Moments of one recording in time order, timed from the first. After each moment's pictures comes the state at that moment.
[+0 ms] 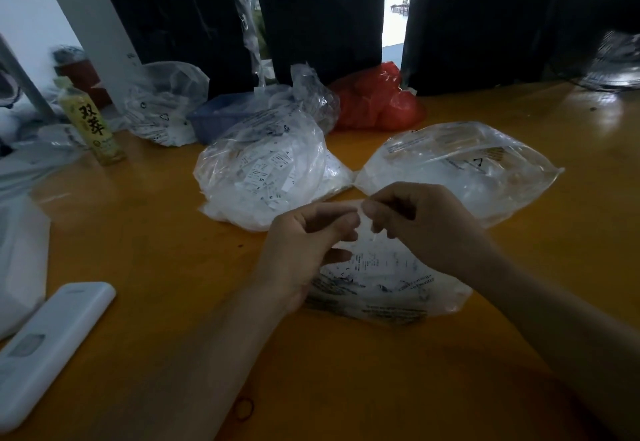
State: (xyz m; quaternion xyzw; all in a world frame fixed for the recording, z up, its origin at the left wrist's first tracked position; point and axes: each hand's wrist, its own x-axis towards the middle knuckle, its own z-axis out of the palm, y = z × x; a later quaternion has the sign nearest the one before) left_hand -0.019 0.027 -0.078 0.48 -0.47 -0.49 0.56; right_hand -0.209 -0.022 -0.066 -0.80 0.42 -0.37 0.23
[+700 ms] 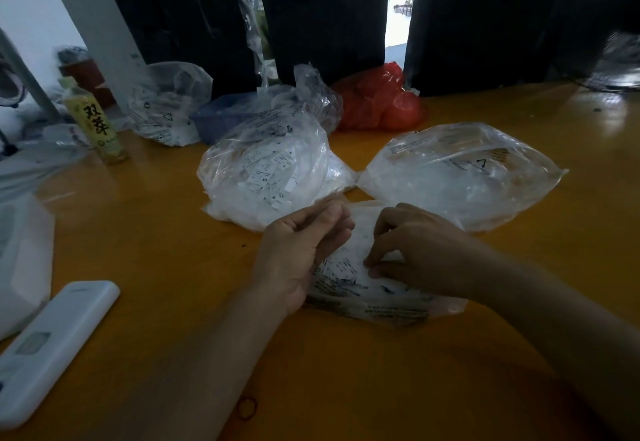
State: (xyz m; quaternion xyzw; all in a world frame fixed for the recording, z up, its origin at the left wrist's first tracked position) left_hand -0.017 0.021 -0.087 0.42 -0.32 -0.56 0.64; right_hand -0.216 -0.029 -0.075 -0.94 0.33 -0.11 0.04
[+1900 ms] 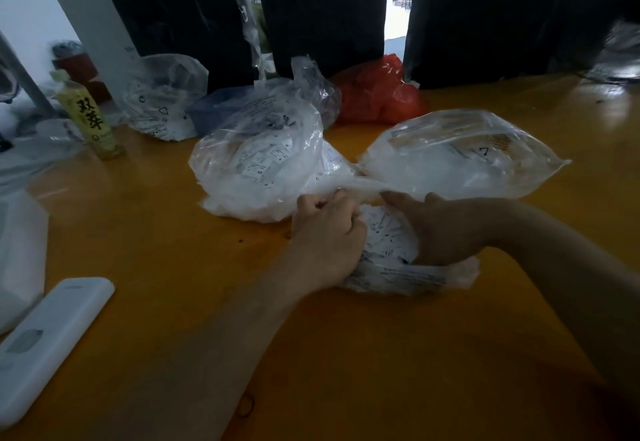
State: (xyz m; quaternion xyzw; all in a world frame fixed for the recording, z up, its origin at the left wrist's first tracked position) left_hand -0.034 0.012 -0.073 0.64 -0.70 -0.22 0.24; right_hand -0.229 -0.069 -0.062 -0.85 0.49 0.15 0.14
